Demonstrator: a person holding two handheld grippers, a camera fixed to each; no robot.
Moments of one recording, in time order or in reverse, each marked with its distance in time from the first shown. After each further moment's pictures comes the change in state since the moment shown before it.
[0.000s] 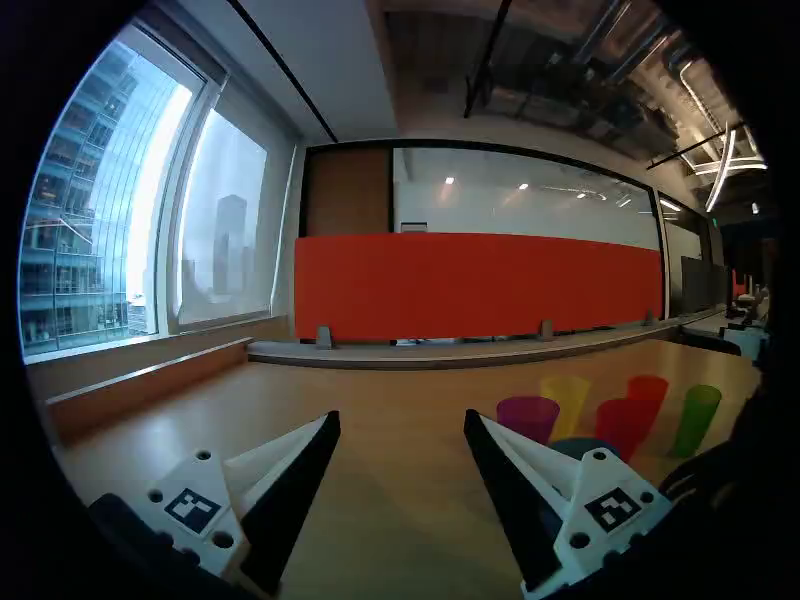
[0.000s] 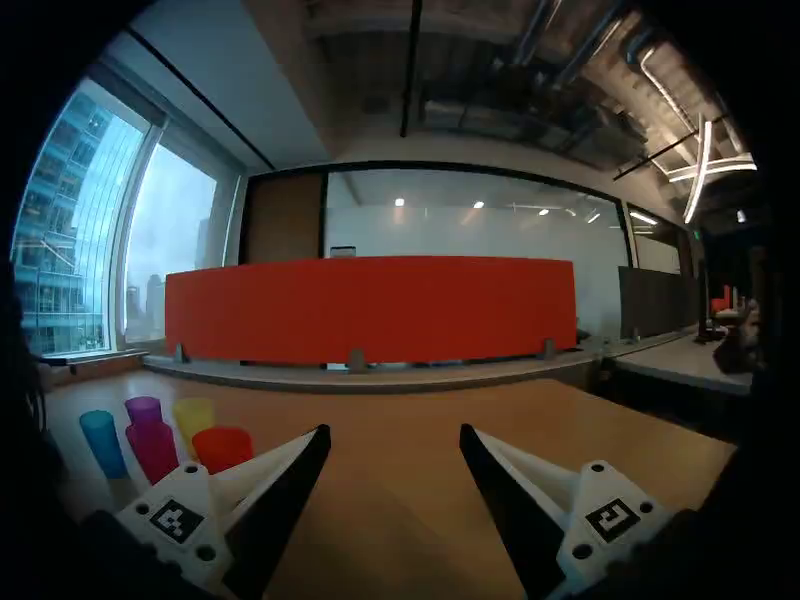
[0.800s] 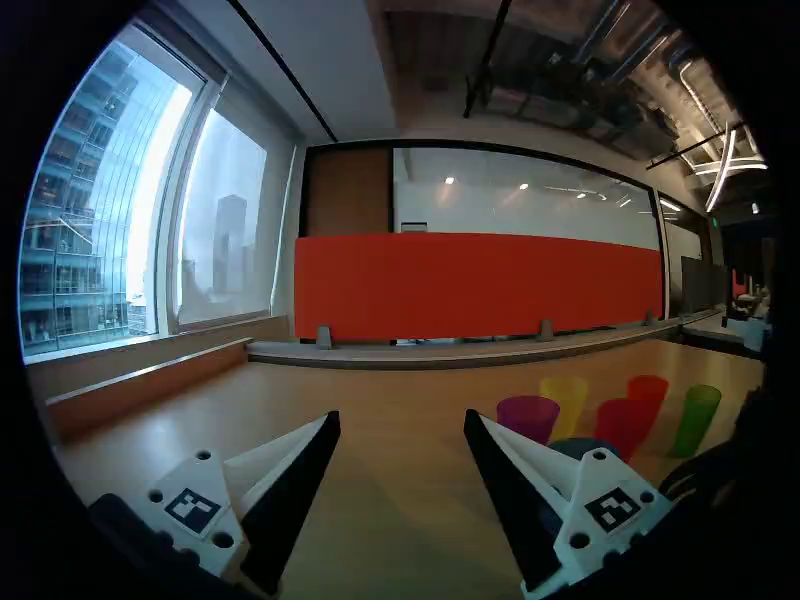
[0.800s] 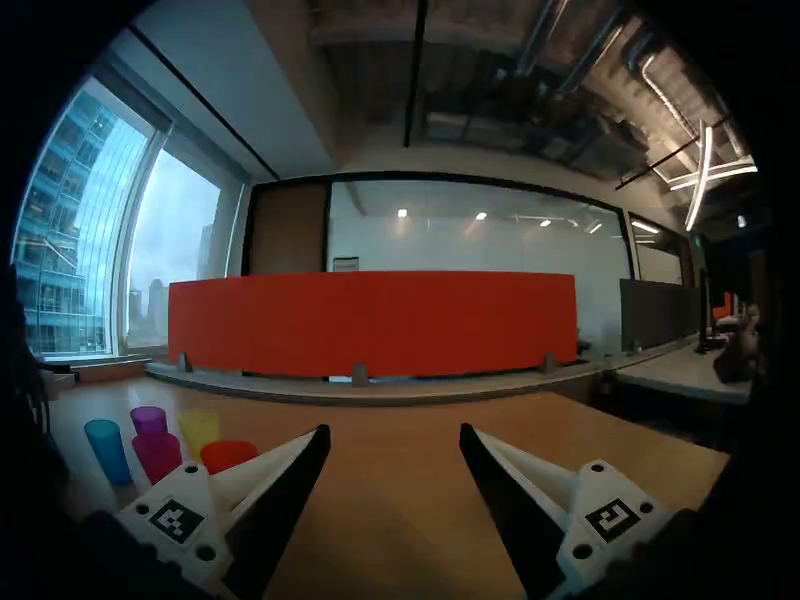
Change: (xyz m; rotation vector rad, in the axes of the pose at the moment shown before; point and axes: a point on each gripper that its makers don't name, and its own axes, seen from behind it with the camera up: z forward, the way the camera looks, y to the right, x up) left arm 0.001 -0.001 0.001 0.000 0.000 0.000; right arm 0.018 -0.003 -0.003 0.006 0.037 -0.007
